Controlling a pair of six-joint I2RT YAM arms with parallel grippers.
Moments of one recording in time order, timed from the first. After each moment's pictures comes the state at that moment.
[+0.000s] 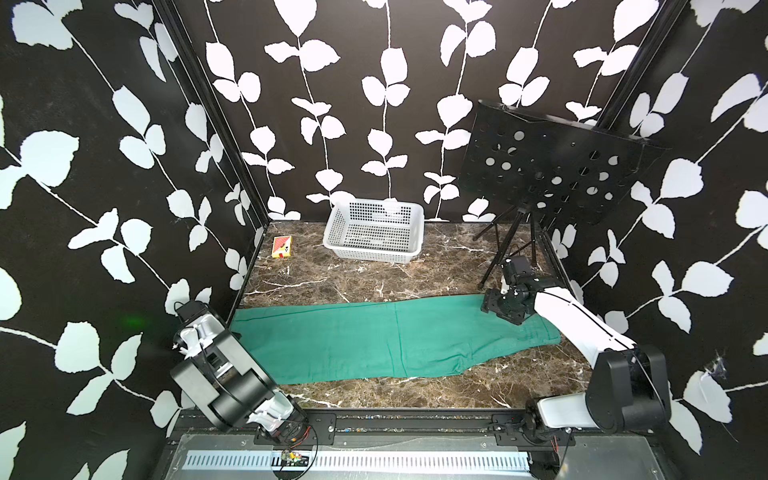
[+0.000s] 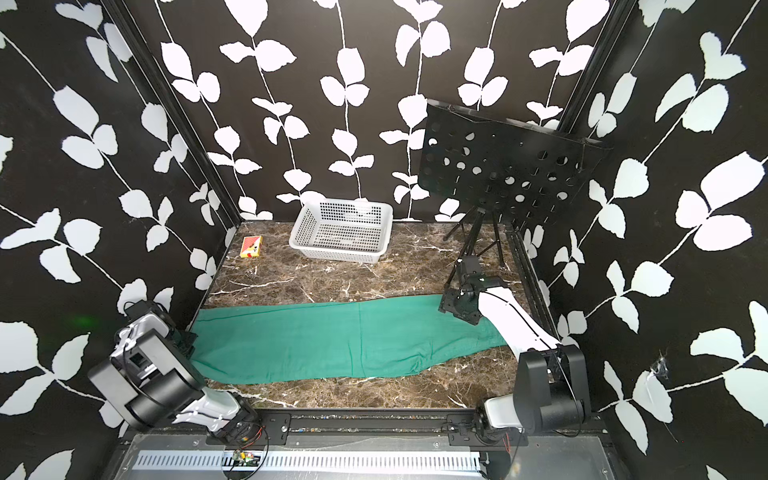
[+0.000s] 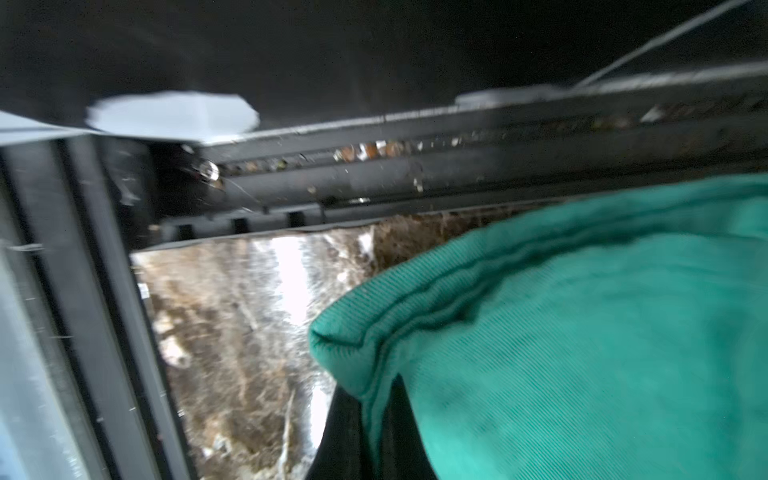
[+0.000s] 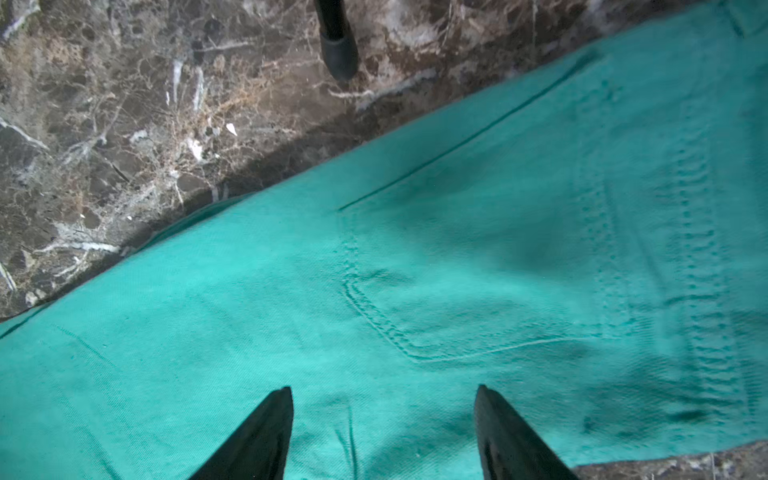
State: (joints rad) left arm 0.79 1.42 0.86 -0.77 -0.15 -0.60; right arm 0.19 1.40 0.98 -0.82 -0.09 0.50
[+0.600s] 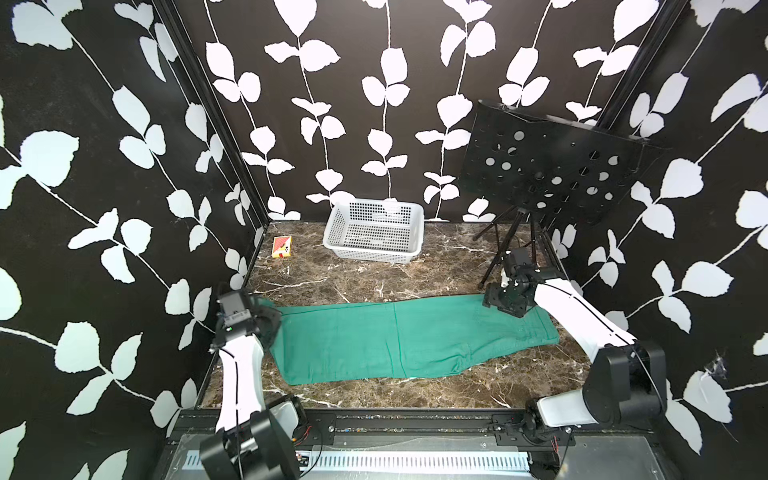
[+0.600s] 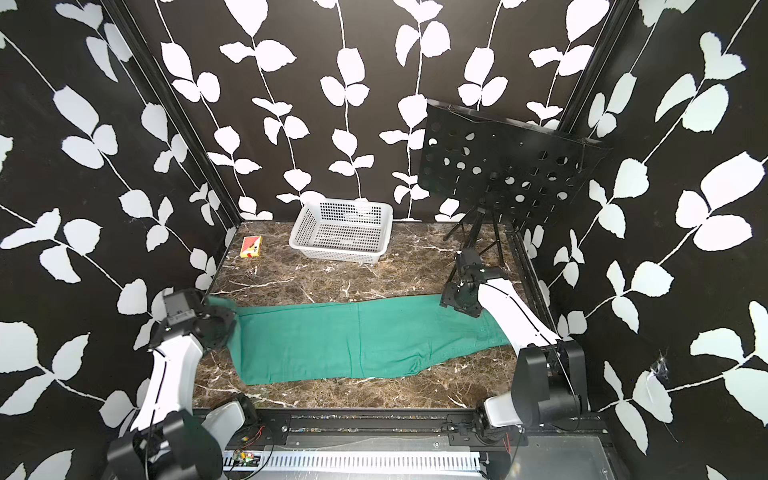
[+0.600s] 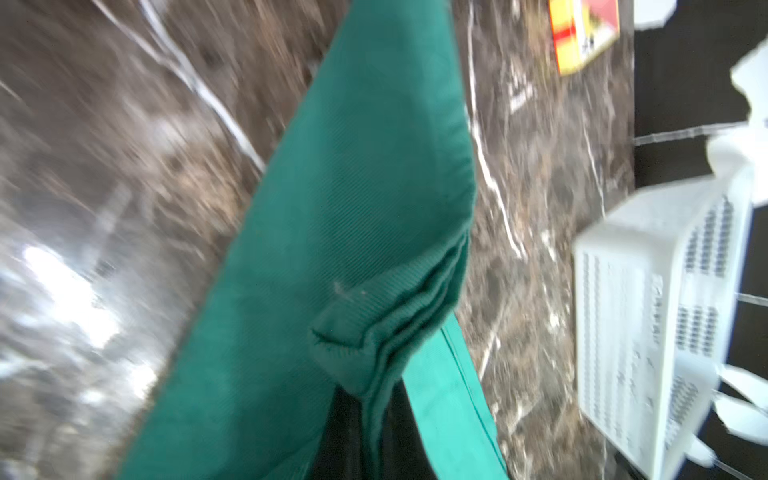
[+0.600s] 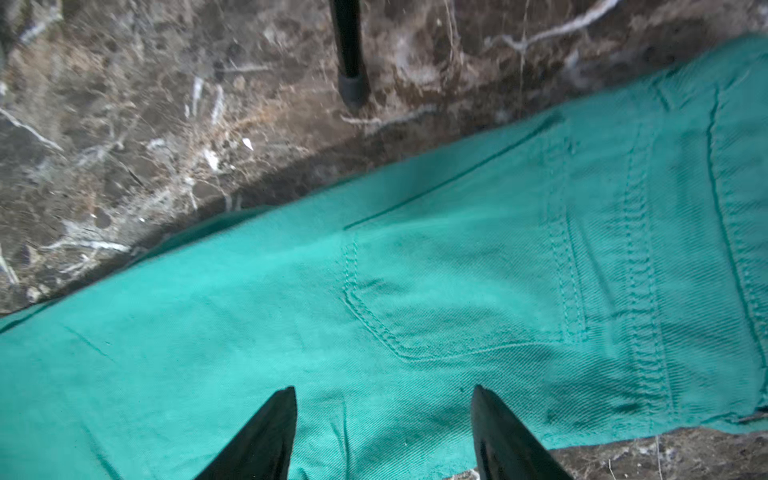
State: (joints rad) left arm 0.38 0.97 0.65 -0.66 0.23 -0.89; right arm 0.19 1.44 1.10 -0.91 -0.06 0.45
